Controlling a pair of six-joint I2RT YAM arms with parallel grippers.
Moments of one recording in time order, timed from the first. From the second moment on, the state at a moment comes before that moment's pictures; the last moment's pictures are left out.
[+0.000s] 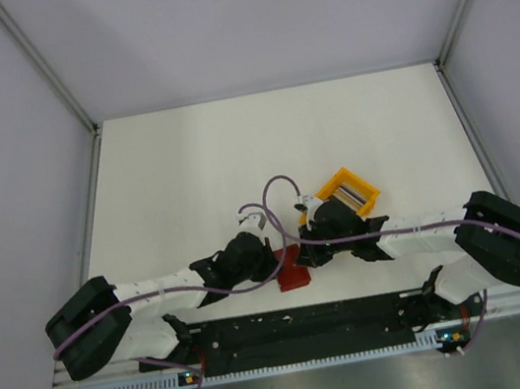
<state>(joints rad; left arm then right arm) -0.99 1.28 0.41 0.14 -0.05 -0.78 0.92 1.40 0.50 0.19 -0.19 0.60</state>
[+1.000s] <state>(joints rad) -0.99 1.28 0.41 0.14 -0.05 -0.77 0.91 1.49 0.65 0.01 -0.21 0.62</state>
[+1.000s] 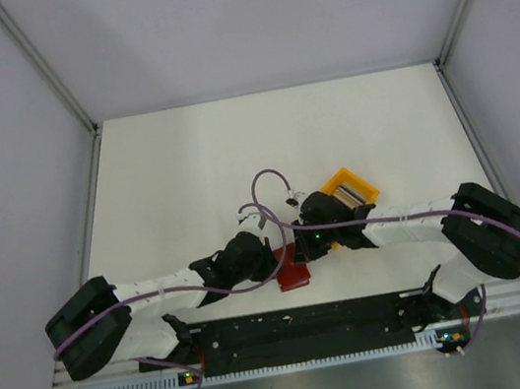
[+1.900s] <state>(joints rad) -0.99 1.28 0.40 0.17 -0.05 -0.76 0.91 1.60 0.85 -0.27 -0.19 0.68</state>
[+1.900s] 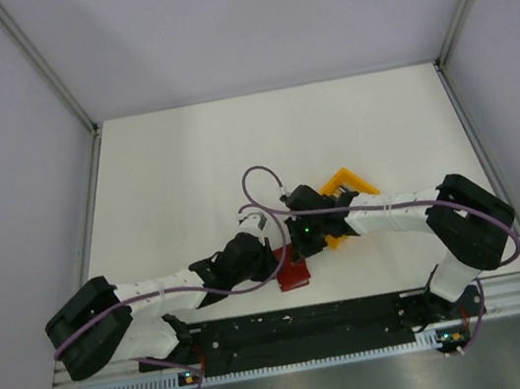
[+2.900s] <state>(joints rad) -0.98 1.28 0.39 0.19 -0.04 -0.76 0.93 1.68 0.96 -0.42 -0.15 0.68</state>
